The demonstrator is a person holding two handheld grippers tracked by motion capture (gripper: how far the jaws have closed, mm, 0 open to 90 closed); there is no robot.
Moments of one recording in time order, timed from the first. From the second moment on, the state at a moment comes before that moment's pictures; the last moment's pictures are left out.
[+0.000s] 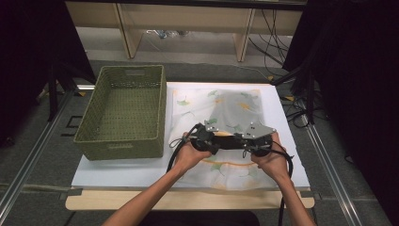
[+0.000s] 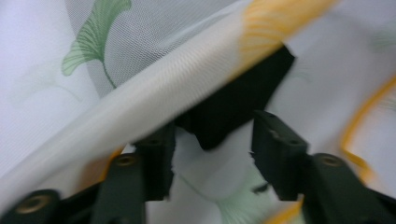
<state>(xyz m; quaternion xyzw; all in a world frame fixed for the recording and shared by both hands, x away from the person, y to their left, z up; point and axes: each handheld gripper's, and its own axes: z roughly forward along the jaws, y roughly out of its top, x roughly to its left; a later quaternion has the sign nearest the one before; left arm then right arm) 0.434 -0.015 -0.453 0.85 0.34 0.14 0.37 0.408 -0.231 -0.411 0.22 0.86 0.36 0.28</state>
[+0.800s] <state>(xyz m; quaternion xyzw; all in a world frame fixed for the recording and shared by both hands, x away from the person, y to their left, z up) 0.374 0.099 -0.471 0.87 0.37 0.13 0.29 0.398 -0.248 -0.431 0.24 0.87 0.35 0.25</state>
